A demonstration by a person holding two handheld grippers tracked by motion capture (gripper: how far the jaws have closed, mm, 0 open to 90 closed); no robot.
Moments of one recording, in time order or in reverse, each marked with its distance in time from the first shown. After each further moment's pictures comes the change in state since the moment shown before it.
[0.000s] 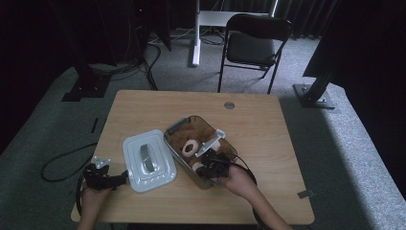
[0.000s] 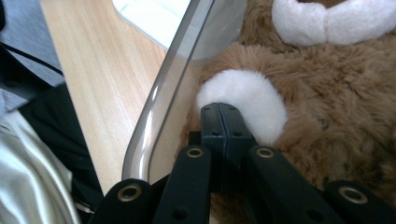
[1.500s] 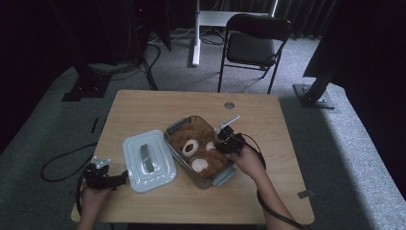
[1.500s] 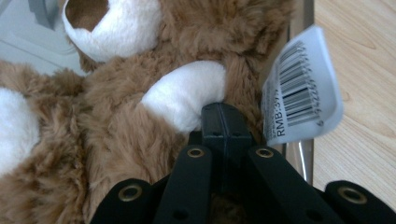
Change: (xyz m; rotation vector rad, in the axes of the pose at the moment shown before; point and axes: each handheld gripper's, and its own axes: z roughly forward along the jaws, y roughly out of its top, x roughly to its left) left arm 0.000 0.000 0.000 0.000 0.000 0.002; right arm -0.082 -0.005 -0.014 -0.036 -0.190 0.198
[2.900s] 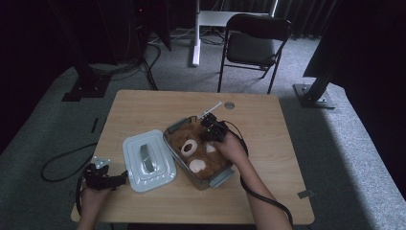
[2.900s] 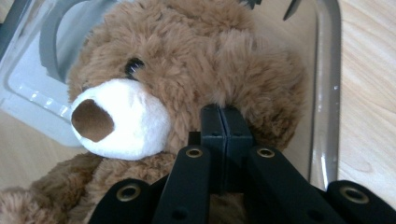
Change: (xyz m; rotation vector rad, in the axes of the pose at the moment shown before) left arm 0.001 0.000 0.000 -0.001 -0.005 0.000; right arm 0.005 0.059 0.025 0.000 0.038 -0.001
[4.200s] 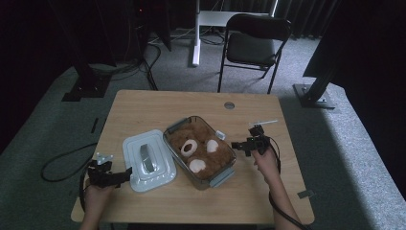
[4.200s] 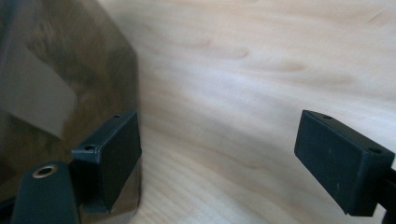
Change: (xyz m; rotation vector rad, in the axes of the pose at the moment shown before) left arm -0.028 0.028 -0.022 -0.012 -0.096 -0.047; right arm -0.090 -0.129 -0.023 -0.184 -0.017 0.407
